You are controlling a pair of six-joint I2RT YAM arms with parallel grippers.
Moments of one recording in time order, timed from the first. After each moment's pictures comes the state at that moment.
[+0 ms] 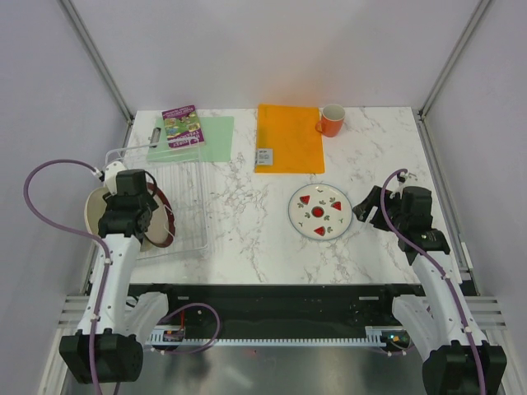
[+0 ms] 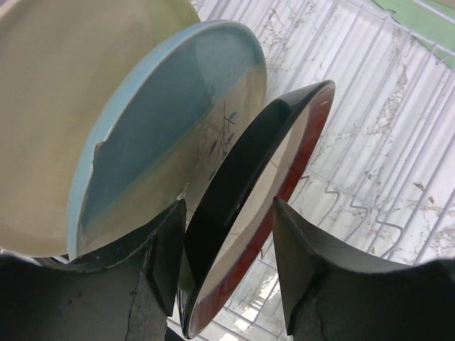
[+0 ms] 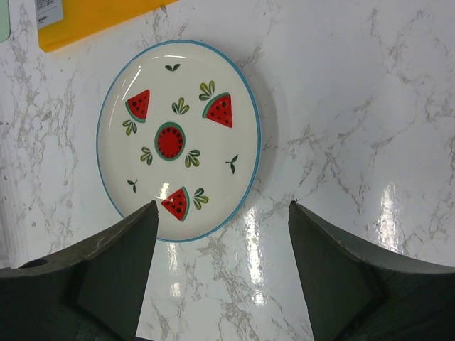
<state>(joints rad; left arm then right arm) 0.04 0.89 0.86 -0.71 -0.50 -0.45 -0.02 0.78 0.58 -0.43 -0.22 0.41</state>
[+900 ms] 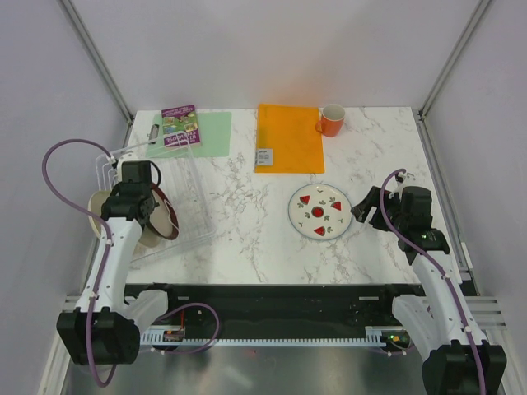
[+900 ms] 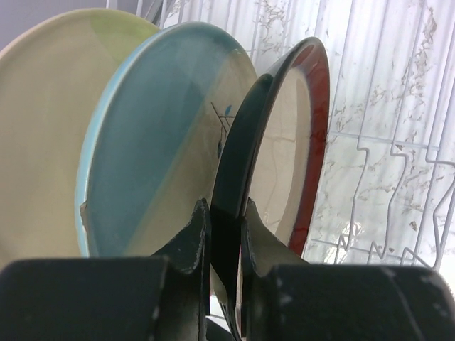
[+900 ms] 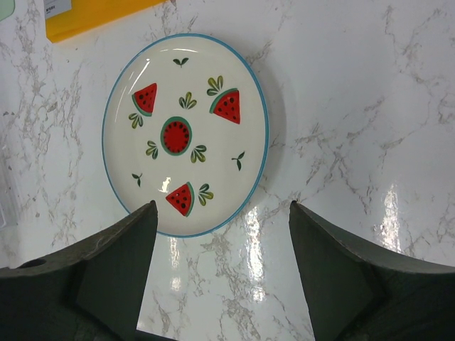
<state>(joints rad) 0.03 1.02 0.94 -0.75 -0.50 -0.29 -0.02 0.79 0.58 -0.43 -0.26 0.40</state>
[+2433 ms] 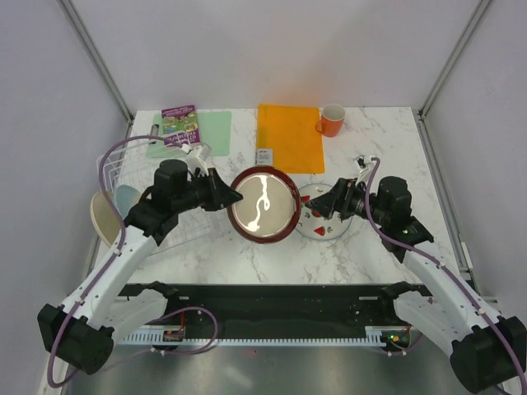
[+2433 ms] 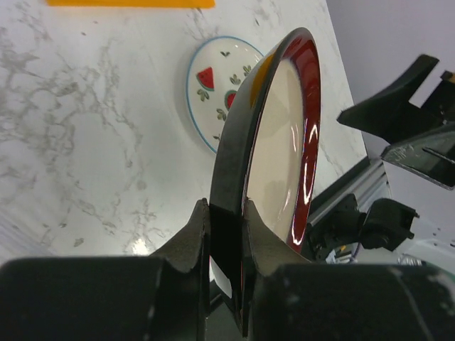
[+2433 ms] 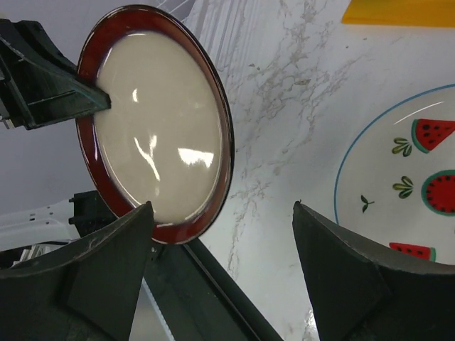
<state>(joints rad) -0.37 0.96 0.90 -0.39 0.39 -0.56 0.30 0.86 0.61 -0.02 -0.59 0.64</state>
